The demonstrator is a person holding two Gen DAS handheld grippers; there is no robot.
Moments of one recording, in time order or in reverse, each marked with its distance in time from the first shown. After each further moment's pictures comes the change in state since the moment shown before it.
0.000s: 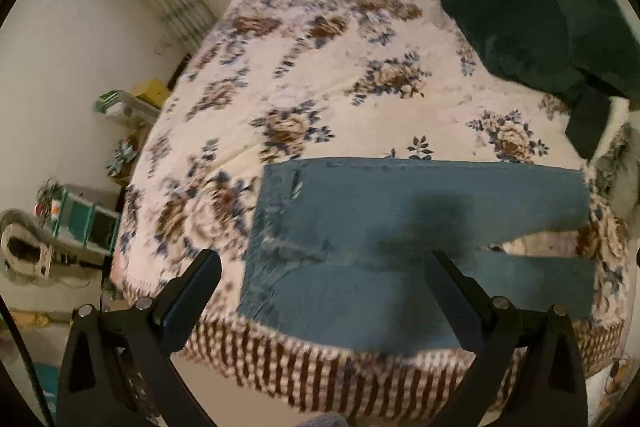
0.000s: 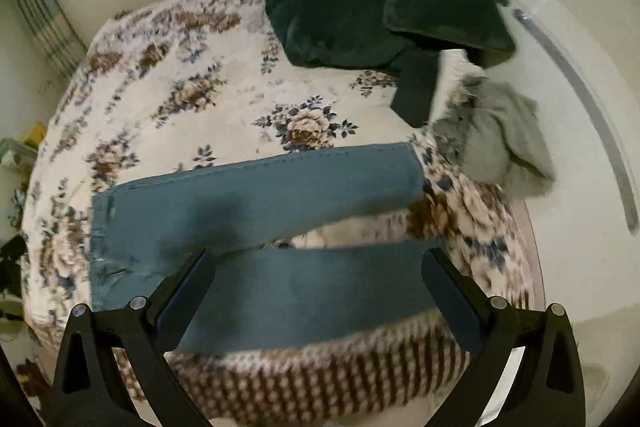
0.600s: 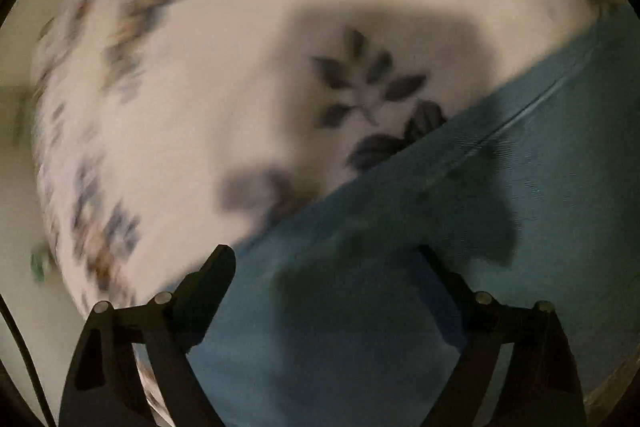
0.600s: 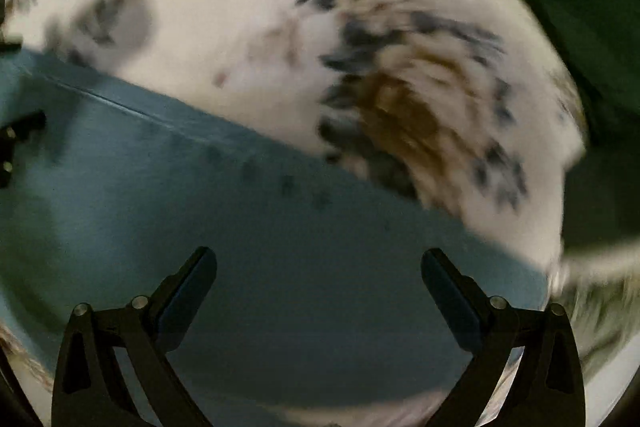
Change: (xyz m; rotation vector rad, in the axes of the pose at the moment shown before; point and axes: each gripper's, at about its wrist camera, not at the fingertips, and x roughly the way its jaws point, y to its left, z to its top) left arm 0.410 -0.170 0.086 0.699 0.365 -0.068; right arm 0.482 0.111 0.100 -0.624 0.402 -0.030
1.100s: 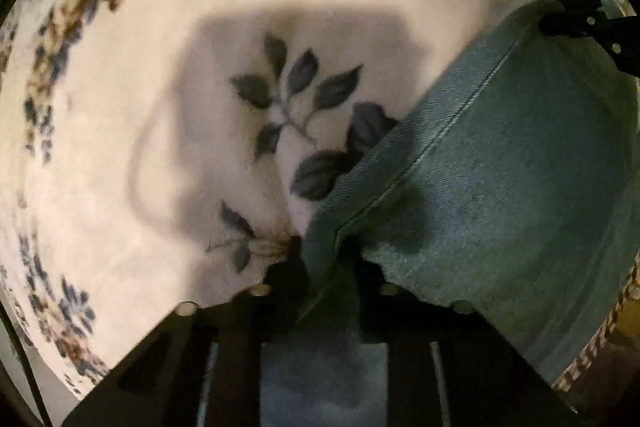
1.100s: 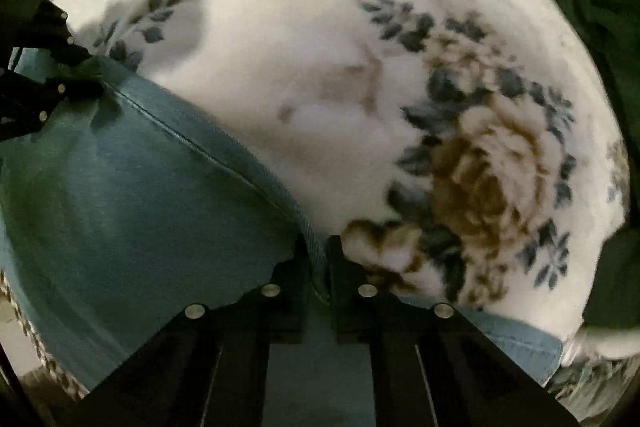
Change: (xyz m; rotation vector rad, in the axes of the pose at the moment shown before) left arm -0.039 0.037 -0.027 0.160 -0.082 -0.234; right arm 0.043 0.031 0.000 -0.112 -0.094 0.154
